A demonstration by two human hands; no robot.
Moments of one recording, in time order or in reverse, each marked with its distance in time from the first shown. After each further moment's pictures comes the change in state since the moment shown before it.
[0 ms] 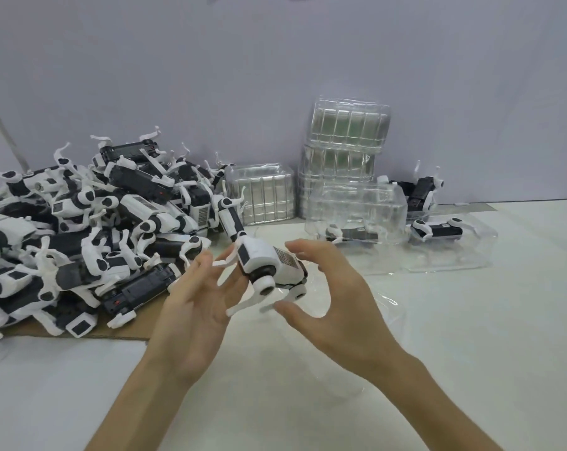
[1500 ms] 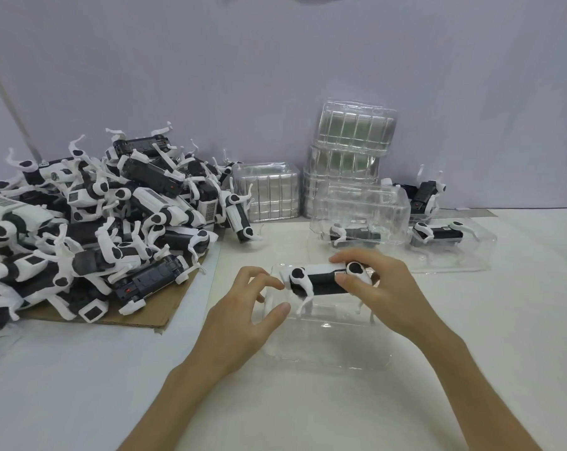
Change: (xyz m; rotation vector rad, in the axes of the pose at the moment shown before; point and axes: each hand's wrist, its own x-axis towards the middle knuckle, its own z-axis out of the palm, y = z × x) left_hand -0.002 -0.039 -0.025 1.524 -0.094 0.205; right_hand 0.002 0.049 -0.042 0.019 -0.038 0.329
